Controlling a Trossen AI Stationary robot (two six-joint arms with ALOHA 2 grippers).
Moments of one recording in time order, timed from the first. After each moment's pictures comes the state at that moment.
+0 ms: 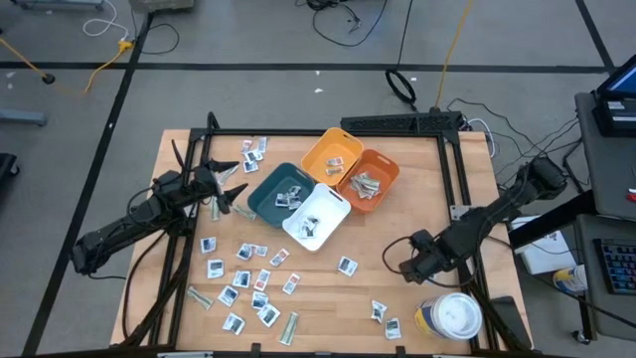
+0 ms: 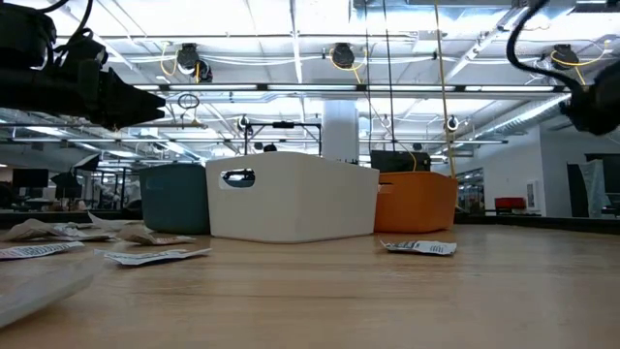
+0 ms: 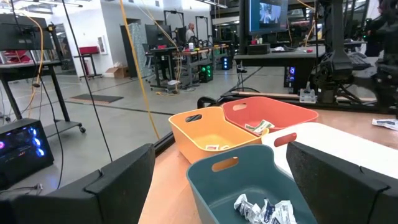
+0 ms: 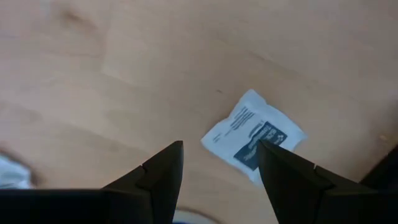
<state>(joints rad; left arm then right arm) 0.55 0.02 0.02 0.03 0.13 0.07 0.61 1.30 0.71 -0.89 -0.09 1.80</state>
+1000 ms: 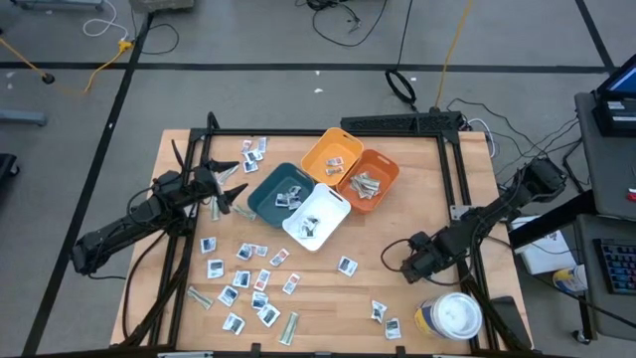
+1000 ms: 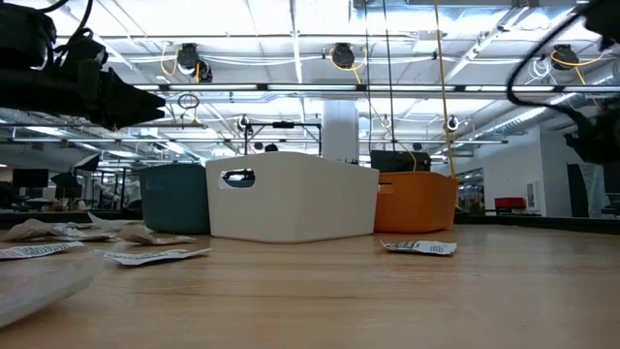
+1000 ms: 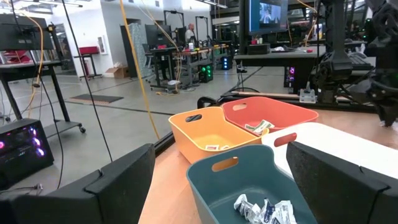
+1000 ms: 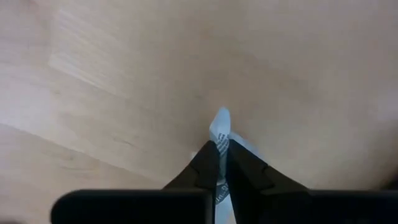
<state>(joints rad) 0.55 0.02 0.02 0.03 0.13 0.07 0.57 1.33 0.61 -0.80 -0.15 1.69</state>
